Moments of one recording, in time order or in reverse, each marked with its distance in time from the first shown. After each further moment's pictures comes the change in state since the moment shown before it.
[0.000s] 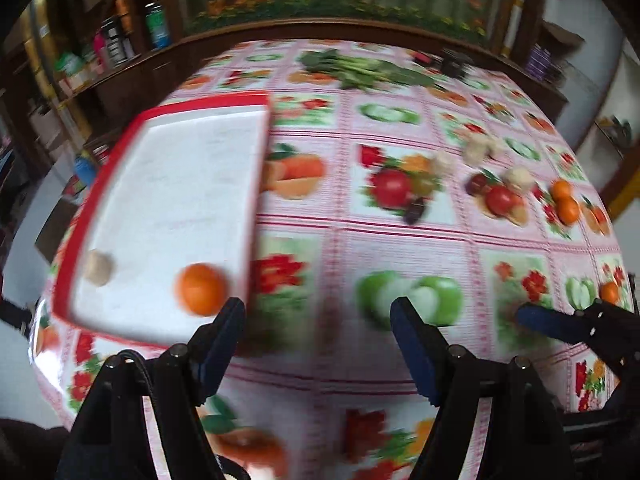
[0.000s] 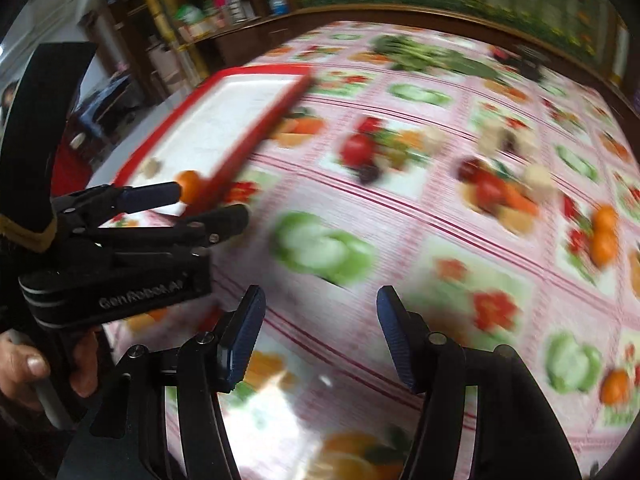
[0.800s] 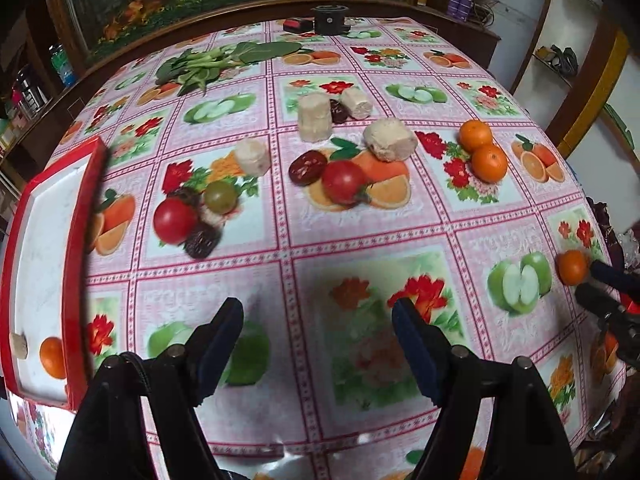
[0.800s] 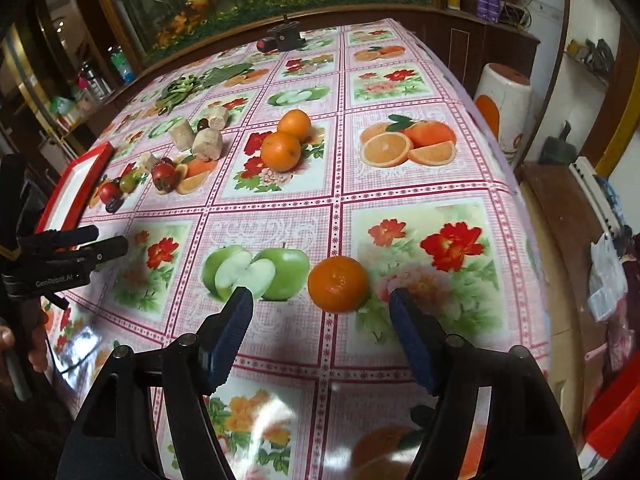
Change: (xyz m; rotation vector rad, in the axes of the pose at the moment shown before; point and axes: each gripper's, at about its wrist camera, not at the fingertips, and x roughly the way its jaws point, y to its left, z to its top) left arm 0.027 -0.129 0.022 0.218 0.076 -0.135; right arm -0.091 -0.202 -0.094 0.376 -0.088 -0.247
